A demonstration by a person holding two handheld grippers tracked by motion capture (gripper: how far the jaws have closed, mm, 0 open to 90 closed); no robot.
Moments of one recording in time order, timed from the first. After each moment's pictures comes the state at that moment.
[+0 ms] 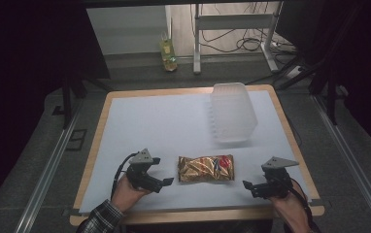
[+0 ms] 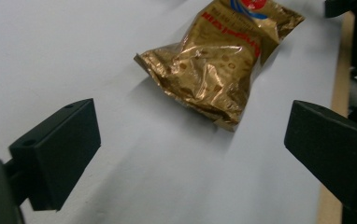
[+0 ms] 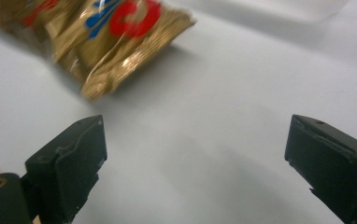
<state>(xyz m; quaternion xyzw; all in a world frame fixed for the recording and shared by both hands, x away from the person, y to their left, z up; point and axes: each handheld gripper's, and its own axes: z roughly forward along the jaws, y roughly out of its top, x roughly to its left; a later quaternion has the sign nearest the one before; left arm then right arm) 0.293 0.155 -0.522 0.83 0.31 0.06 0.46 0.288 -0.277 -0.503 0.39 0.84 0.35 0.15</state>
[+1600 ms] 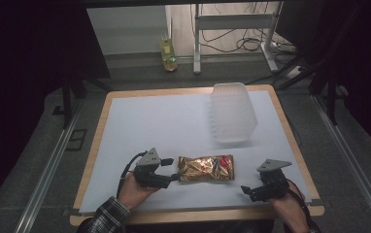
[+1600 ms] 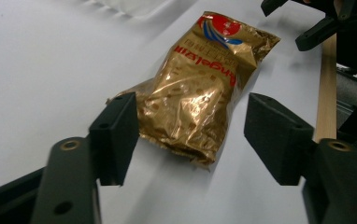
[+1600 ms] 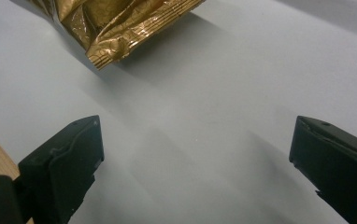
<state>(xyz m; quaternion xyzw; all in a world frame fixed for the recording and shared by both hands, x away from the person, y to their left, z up) 0.292 0.132 -0.510 0.83 0.27 0.08 0.49 0.291 -0.270 -0.514 0.36 0.86 0.32 0.13</state>
